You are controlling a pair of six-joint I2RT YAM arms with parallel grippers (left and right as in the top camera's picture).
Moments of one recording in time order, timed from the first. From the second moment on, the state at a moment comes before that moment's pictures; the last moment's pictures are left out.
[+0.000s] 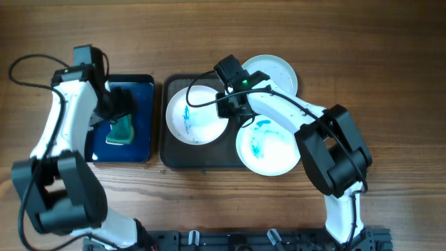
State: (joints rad) left arm 0.18 1.76 1.30 -1.00 -0.08 -0.26; right arm 0.60 2.12 1.48 -0.64 -0.10 0.47
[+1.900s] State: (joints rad) left arm -0.31 2.06 1.42 -0.93 0.15 -0.53; right arm 0.48 2.14 1.48 -0.63 -0.36 0.40
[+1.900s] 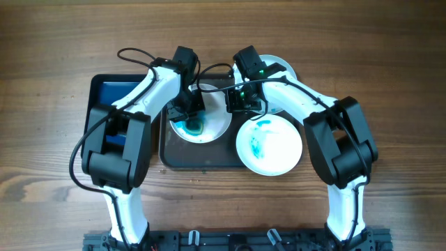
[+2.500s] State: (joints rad) left arm -0.25 2.08 1.44 -0.97 0.12 -0.70; right arm 0.51 2.15 1.48 -0.62 -0.41 0.39
